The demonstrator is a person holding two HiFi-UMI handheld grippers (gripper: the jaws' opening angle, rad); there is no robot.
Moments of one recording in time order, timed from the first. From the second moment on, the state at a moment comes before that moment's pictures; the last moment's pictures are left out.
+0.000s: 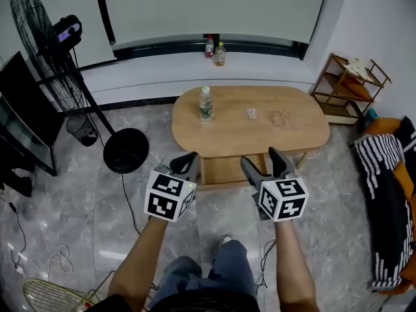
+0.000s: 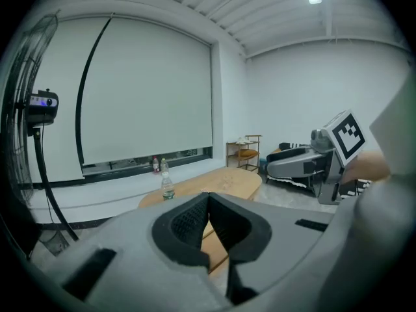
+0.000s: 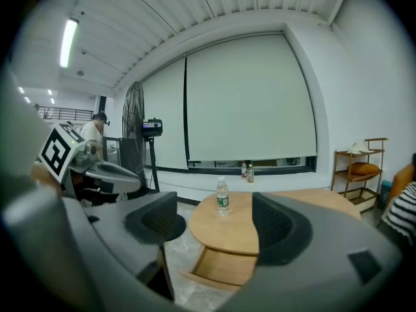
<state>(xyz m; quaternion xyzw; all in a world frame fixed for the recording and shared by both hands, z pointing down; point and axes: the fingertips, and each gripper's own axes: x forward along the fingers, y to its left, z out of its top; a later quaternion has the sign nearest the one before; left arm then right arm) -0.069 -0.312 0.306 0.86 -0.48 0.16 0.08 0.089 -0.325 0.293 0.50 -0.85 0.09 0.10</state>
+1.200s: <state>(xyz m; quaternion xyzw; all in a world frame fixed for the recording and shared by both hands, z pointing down) -0.005 -0.373 0.612 0.88 -0.46 0.13 0.02 0.114 -0.372 0.610 0.53 -0.84 0.05 0.08</state>
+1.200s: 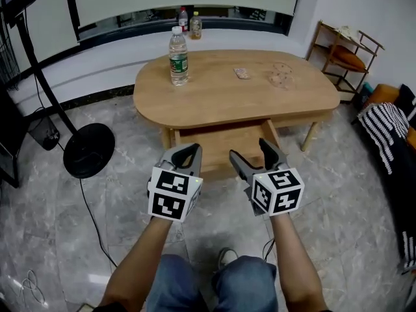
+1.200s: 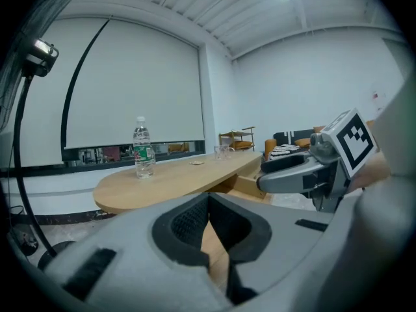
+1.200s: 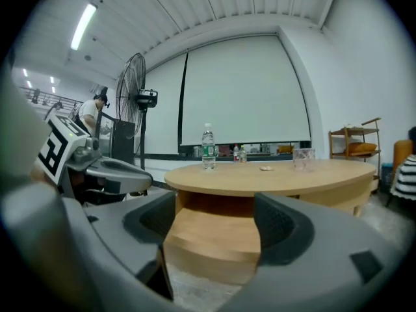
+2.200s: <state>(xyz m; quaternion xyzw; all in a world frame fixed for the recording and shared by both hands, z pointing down) 0.002 -0.349 0.631 0.88 -0.46 0.12 0.00 0.143 -0.351 0.740 0.52 -0.79 0.31 -0.14</state>
